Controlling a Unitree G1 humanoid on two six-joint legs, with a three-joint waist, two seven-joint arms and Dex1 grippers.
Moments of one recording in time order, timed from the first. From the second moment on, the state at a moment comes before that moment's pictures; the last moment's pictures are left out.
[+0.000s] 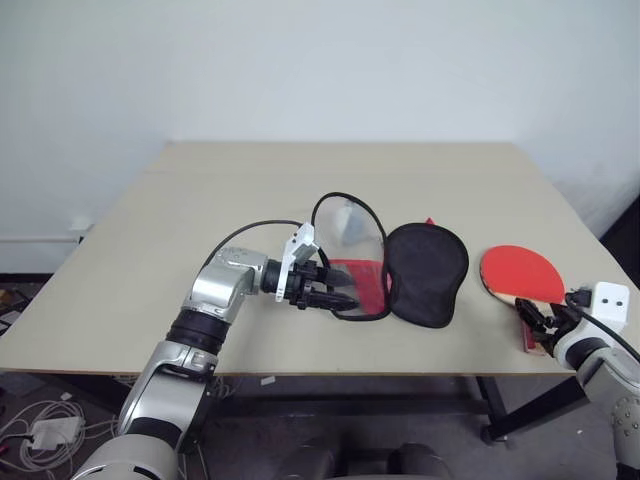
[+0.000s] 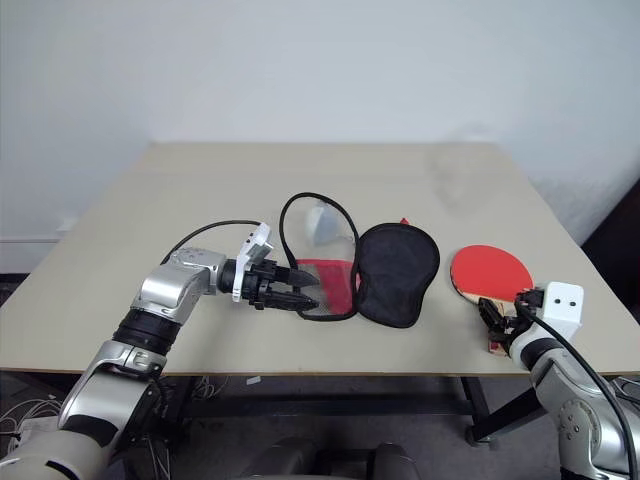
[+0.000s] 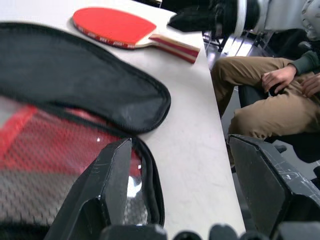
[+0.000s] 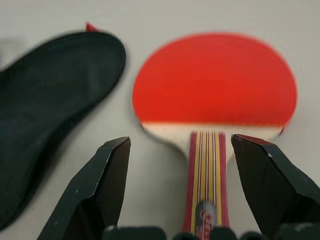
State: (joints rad) left arm -0.68 0.42 -0.23 0.39 -0.30 0.51 -1.42; right arm 0.09 -0.44 -0.43 -0.35 0.55 0.84 0.15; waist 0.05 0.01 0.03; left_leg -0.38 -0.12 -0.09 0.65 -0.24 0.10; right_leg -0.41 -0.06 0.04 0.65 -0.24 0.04
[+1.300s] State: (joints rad) left arm -0.63 0.47 -0.23 0.34 -0.29 0.55 -1.39; right arm -0.38 -0.43 -0.43 -0.13 0.36 1.07 -0.10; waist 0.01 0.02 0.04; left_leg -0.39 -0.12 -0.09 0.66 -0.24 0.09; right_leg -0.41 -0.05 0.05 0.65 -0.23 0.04
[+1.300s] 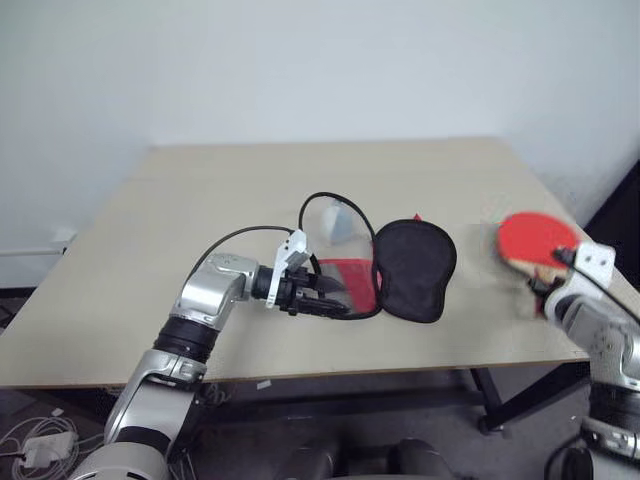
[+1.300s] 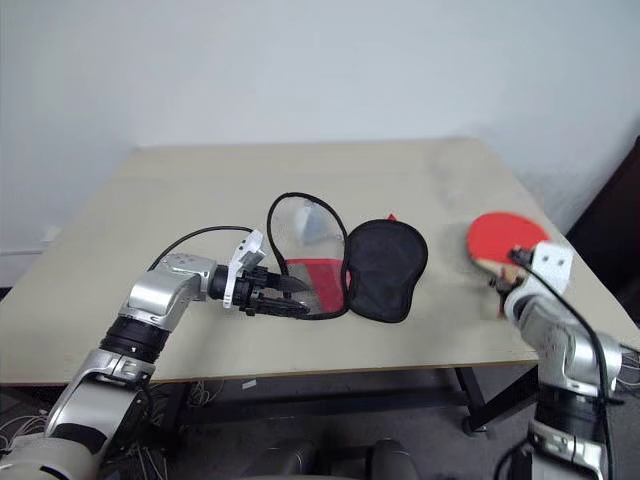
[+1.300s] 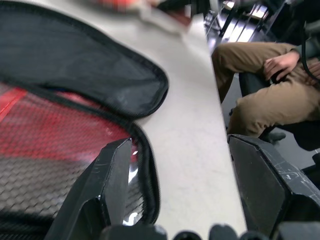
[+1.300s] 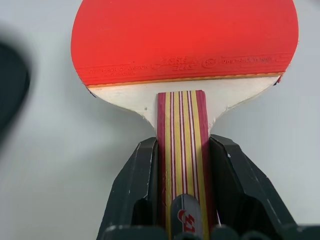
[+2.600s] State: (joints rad) left arm -0.68 0.44 -0.28 0.36 -0.29 0.58 -1.39; right arm -0.62 0.14 -0.21 0.04 0.27 1.07 -0.37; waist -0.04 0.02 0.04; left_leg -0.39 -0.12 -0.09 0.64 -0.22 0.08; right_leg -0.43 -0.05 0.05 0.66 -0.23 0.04
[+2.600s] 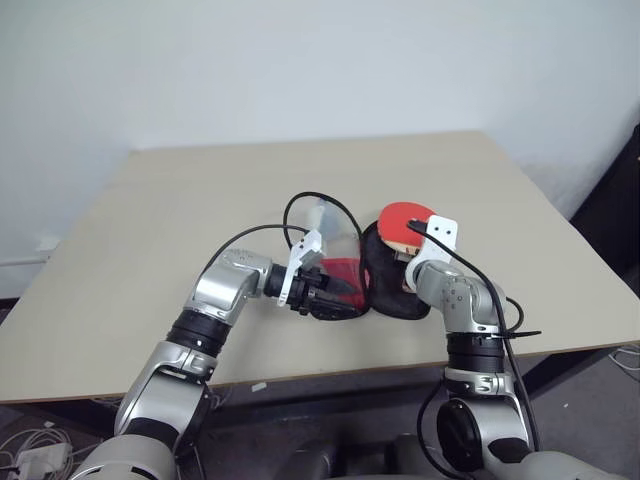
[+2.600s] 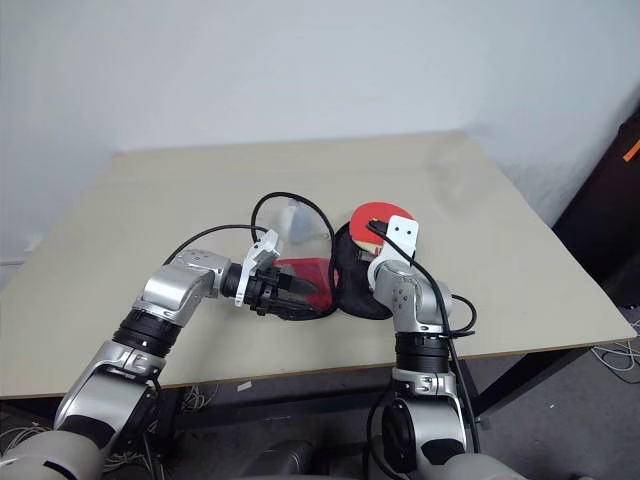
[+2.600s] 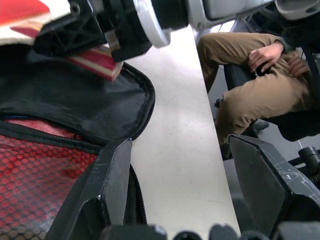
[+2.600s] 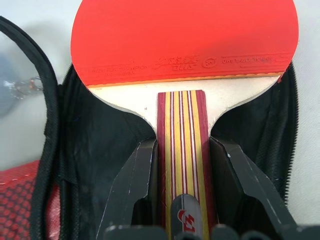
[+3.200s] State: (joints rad) left arm -0.68 0.43 -0.30 0.33 -0.29 0.63 -1.40; right arm -0.58 0.15 -0.18 -0.09 0.28 1.22 -0.39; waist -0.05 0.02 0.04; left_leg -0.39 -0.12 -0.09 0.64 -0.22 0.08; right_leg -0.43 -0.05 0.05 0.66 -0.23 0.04
